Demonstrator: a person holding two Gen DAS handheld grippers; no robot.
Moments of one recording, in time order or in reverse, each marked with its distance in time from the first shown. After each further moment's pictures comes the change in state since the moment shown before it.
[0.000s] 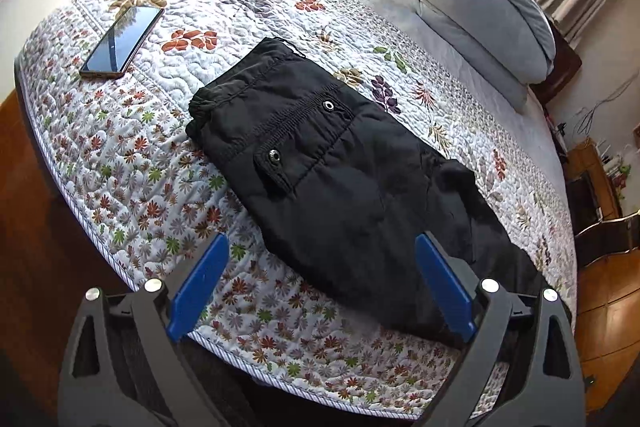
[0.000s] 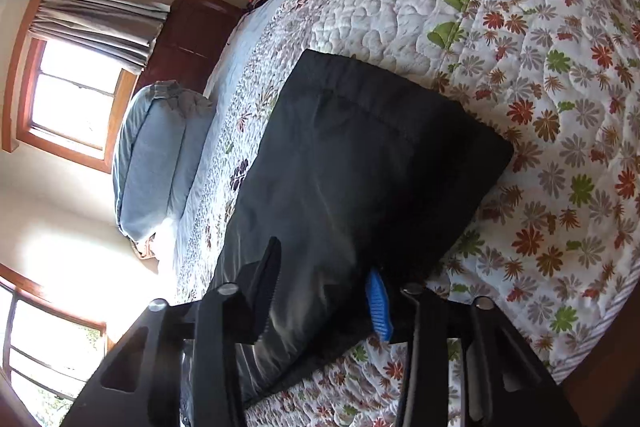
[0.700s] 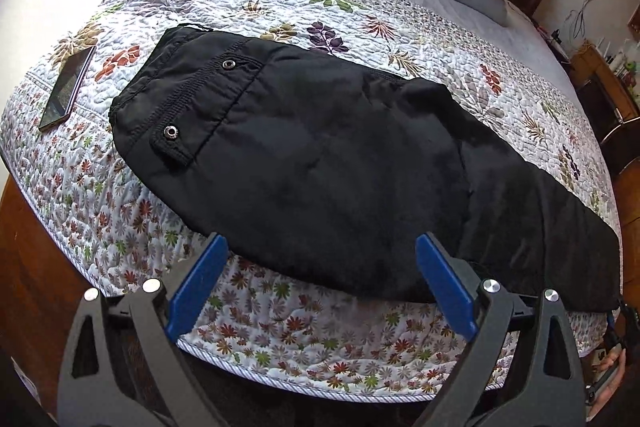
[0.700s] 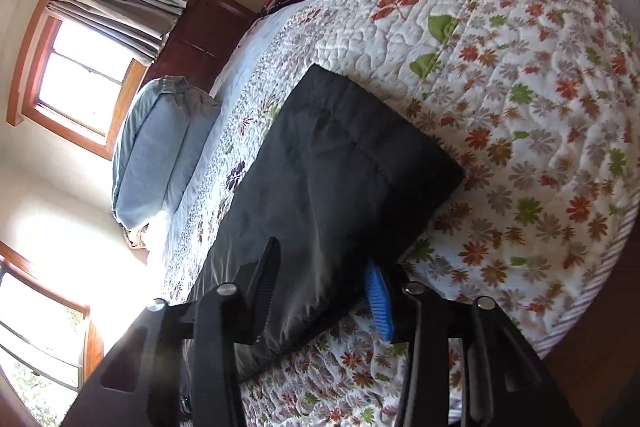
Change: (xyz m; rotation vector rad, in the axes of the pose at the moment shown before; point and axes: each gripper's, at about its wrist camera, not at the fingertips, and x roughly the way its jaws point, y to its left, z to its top) left arm 0.032 -0.067 -0.033 0.255 0.097 0.065; right arm -0.039 -0.014 -0.009 -0.071 -0.052 -0.003
